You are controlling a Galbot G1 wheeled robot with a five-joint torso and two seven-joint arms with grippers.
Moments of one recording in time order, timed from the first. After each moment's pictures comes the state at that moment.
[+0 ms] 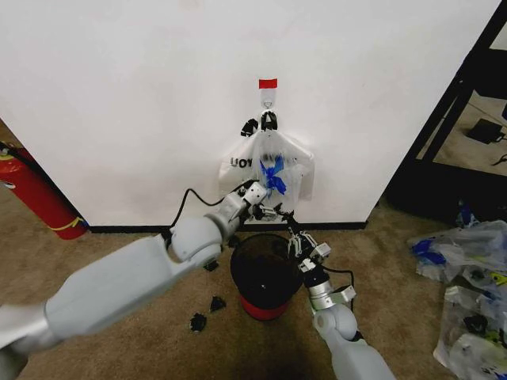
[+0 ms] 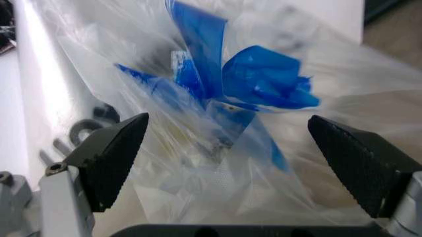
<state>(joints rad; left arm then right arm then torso) 0.21 -0.90 0.61 -1.80 -0.62 0.48 -0.28 -1.16 1.42 0.29 1.49 0.58 0.65 -0.51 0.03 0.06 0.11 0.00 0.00</state>
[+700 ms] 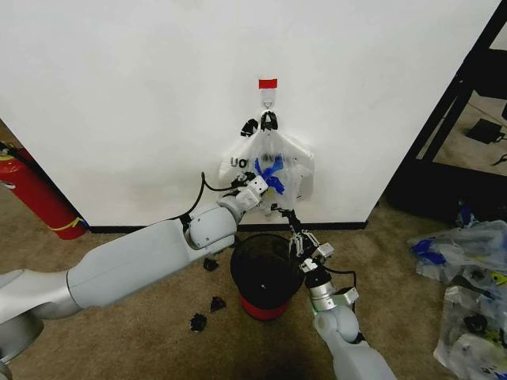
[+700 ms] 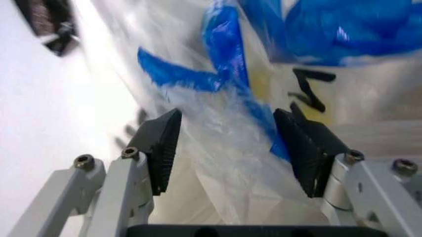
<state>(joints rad) 0.16 -0.92 0.65 -1.80 -0.51 0.67 -0.39 -1.17 1.41 0.29 1.53 0.58 0.66 -0.49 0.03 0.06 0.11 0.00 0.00</state>
